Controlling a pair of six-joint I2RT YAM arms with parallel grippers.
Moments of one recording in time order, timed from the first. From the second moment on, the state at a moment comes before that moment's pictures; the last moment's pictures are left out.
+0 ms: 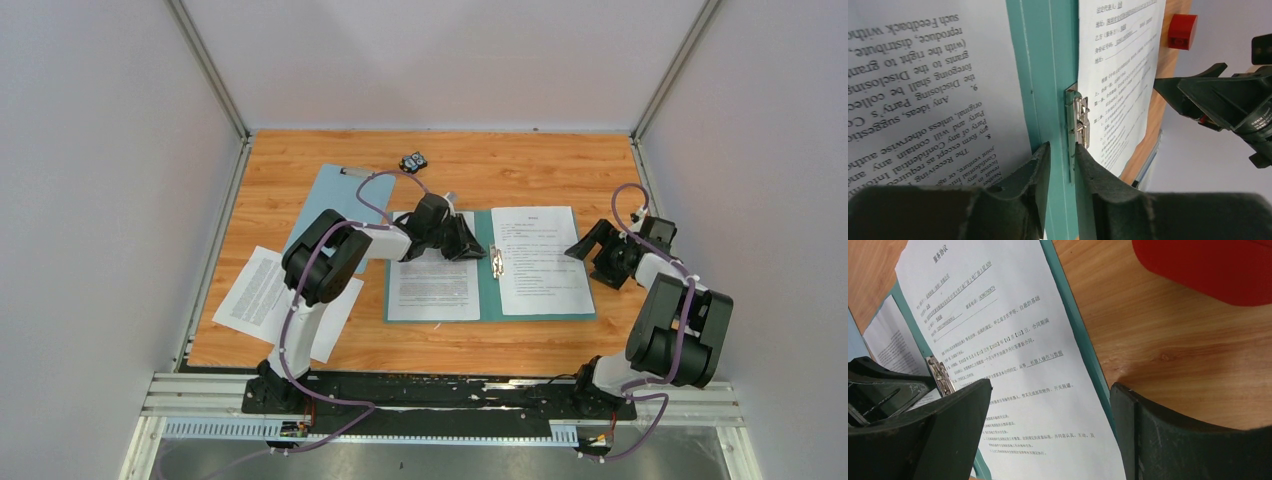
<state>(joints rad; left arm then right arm) -0.71 2.16 1.26 0.29 0.43 -1.04 -0.40 1.47 0.70 -0.20 -0.49 0.32</state>
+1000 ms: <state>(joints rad) -0.78 2.19 1.34 0.21 0.37 -1.10 -0.40 1.48 0.65 -0.06 -0.52 0.32</state>
